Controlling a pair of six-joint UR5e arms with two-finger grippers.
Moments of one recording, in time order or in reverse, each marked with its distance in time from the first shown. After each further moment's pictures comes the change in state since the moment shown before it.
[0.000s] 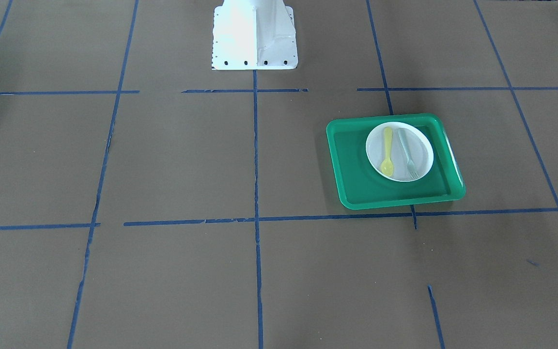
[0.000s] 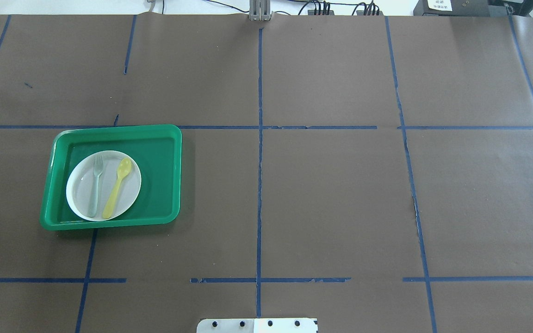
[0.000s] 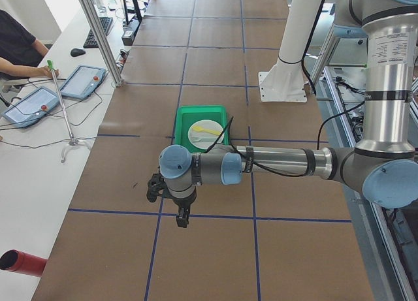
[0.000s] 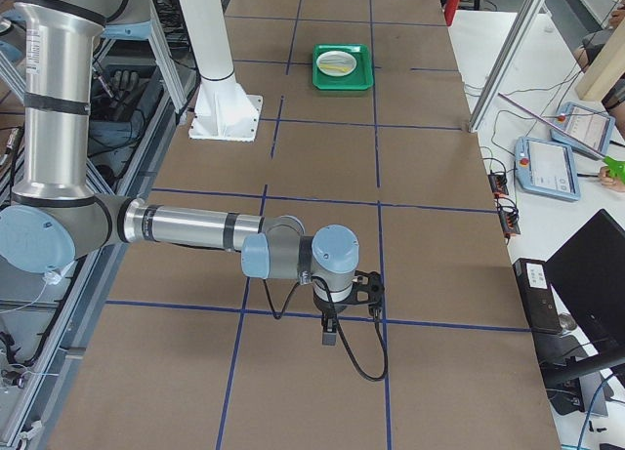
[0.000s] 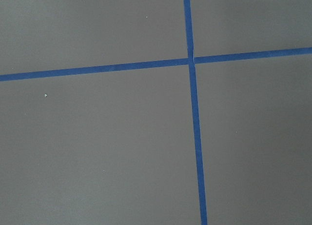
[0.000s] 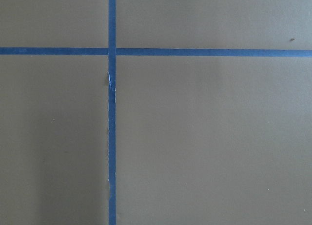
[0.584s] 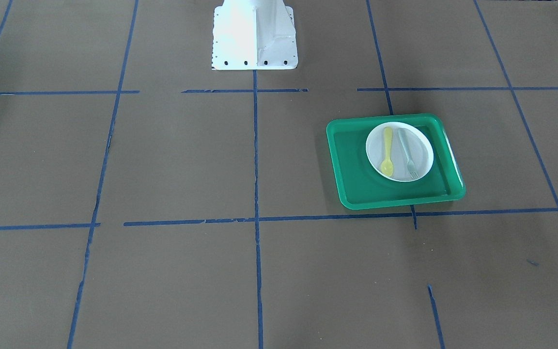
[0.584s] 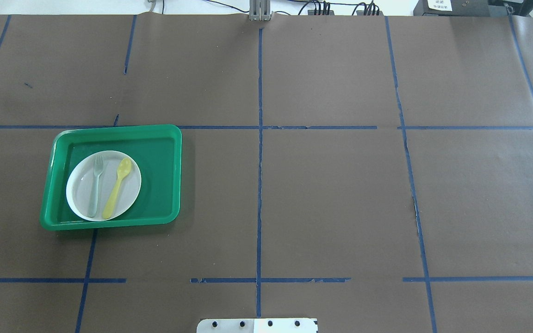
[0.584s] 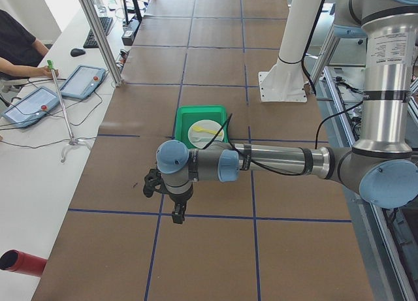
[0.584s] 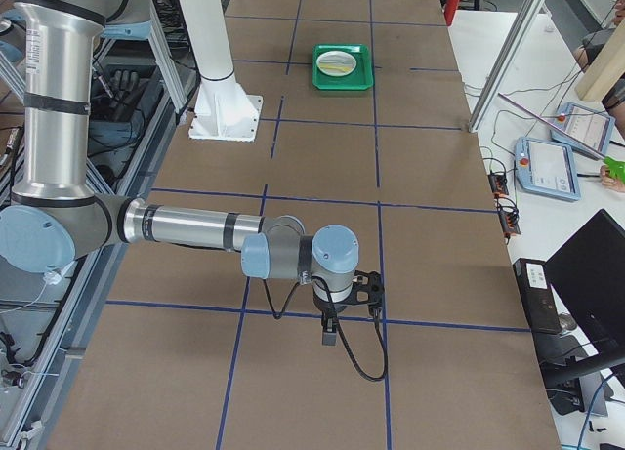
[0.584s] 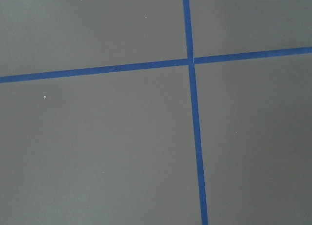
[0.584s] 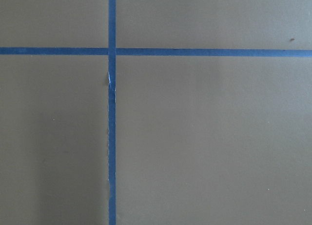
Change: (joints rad) left arm 0.001 -0.030 -0.008 -0.010 0.001 -0.001; right arm 0.000 0.000 0.000 0.000 0.000 0.000
